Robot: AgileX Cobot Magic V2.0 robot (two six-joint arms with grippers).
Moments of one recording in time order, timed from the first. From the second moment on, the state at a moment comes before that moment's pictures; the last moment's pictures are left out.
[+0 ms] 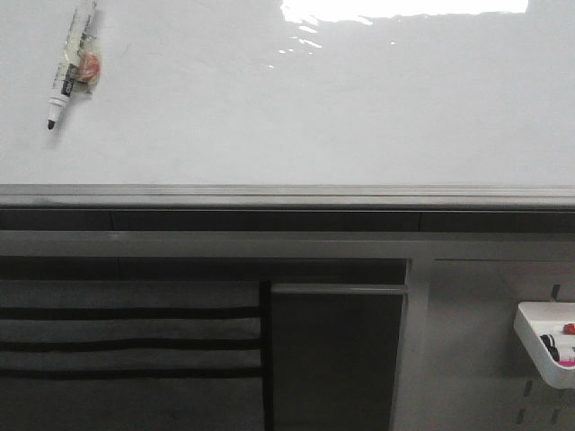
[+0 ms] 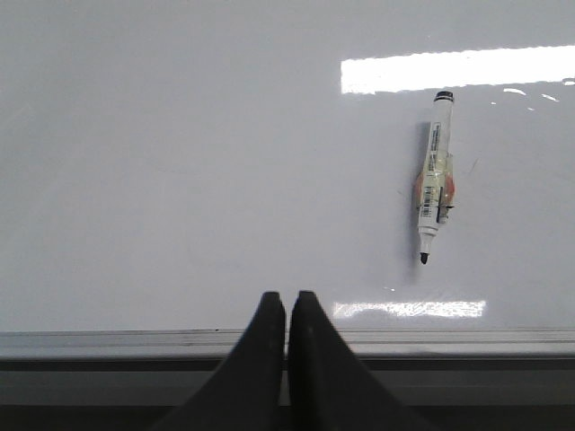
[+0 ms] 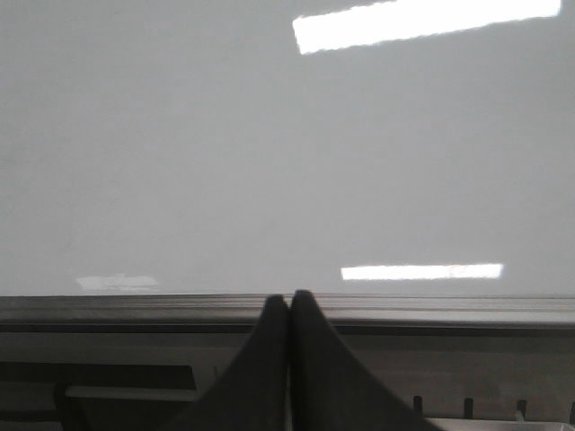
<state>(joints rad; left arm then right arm) -0.05 -0.01 0.01 0.00 -0.02 0.02 0.07 -0.01 0.02 -0.02 0.01 0.07</state>
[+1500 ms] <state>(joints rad) -0.05 0.22 -0.61 -0.05 0.48 0.03 0.07 0.20 -0.50 -0.02 0.38 0.06</state>
